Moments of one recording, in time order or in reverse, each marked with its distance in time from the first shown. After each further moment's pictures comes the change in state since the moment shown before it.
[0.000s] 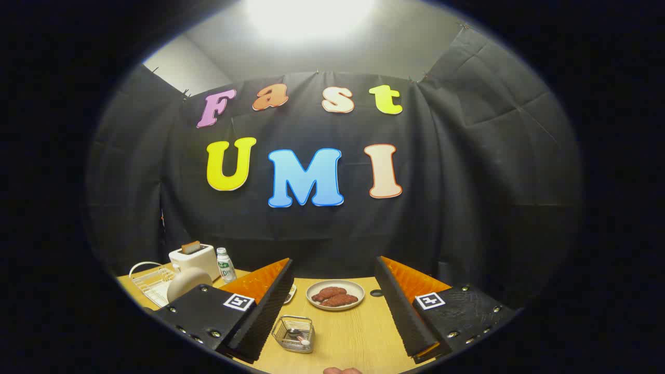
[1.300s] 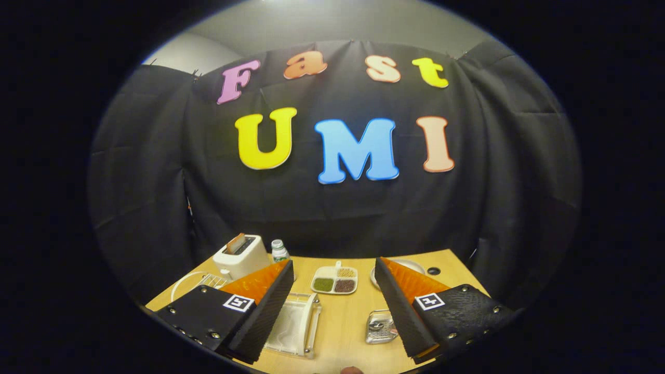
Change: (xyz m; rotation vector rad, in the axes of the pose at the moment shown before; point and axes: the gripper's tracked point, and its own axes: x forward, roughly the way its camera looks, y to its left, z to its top) arm 0.037 0.193 -0.012 0.013 0.347 0.144
